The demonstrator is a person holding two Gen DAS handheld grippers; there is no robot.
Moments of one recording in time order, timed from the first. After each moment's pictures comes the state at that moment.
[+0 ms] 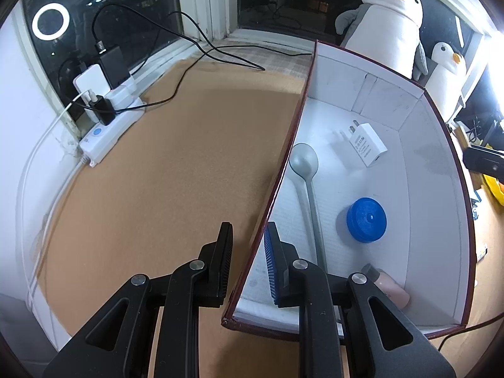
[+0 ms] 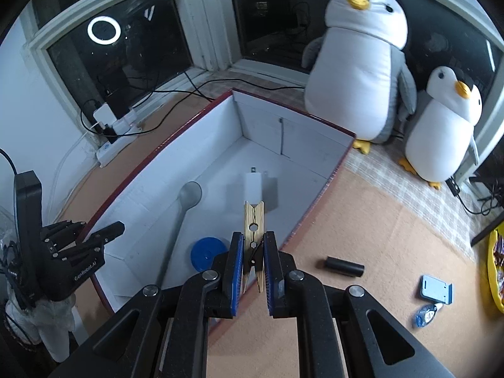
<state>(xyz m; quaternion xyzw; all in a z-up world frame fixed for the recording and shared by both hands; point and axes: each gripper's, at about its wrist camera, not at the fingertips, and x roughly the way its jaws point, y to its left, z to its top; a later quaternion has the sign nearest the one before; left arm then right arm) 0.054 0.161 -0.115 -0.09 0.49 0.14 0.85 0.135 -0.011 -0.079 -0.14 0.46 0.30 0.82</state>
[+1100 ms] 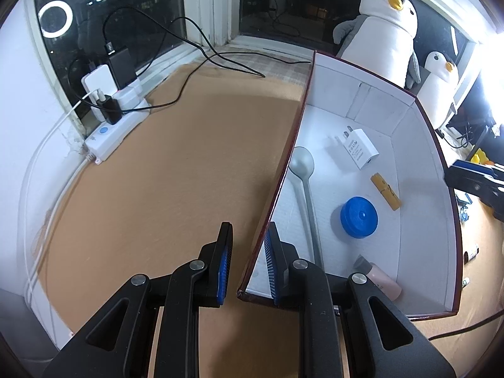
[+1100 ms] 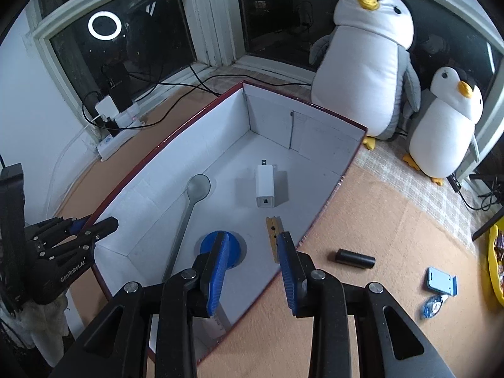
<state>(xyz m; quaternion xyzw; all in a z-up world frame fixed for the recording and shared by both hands) 0.038 0.164 -0.104 -0.10 0.48 0.13 0.86 0.116 -0.015 -0.083 -0.14 0.46 0.29 0.83</state>
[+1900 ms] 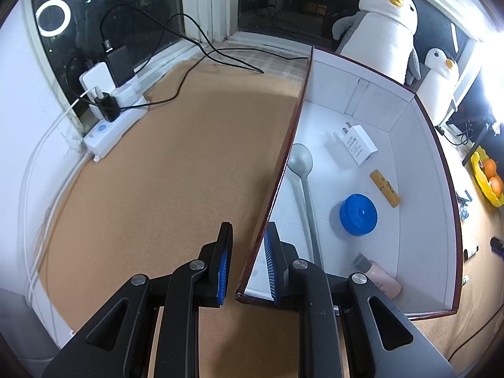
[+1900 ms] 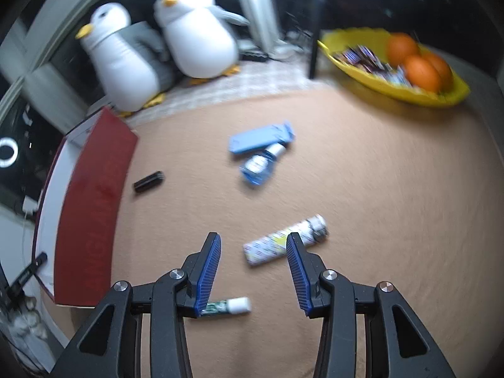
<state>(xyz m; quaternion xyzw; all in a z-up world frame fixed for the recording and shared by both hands) 0.039 0.163 -0.105 -0.10 0.49 0.13 0.86 0.106 -0.294 -0.128 0.11 0.53 0.05 0.84</state>
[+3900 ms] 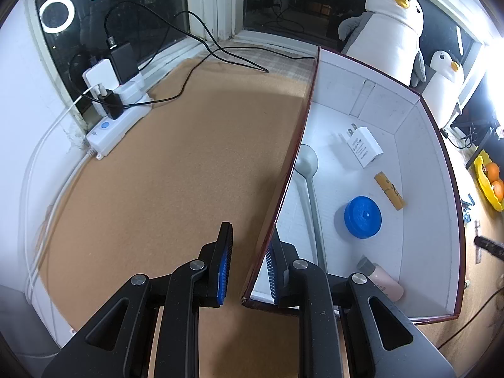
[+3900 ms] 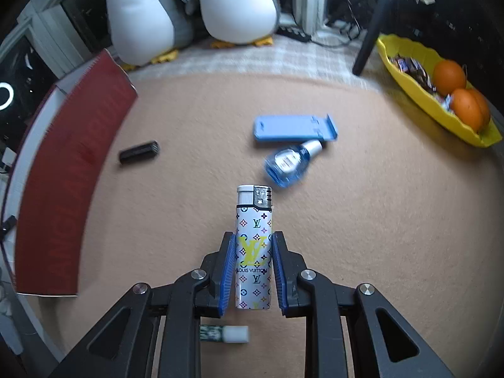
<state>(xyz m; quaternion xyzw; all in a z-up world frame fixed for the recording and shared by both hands) 0.039 0.168 -0.106 -0.11 0.49 0.14 0.85 0.138 -0.233 -0.137 -0.02 0.54 0.10 0.84</state>
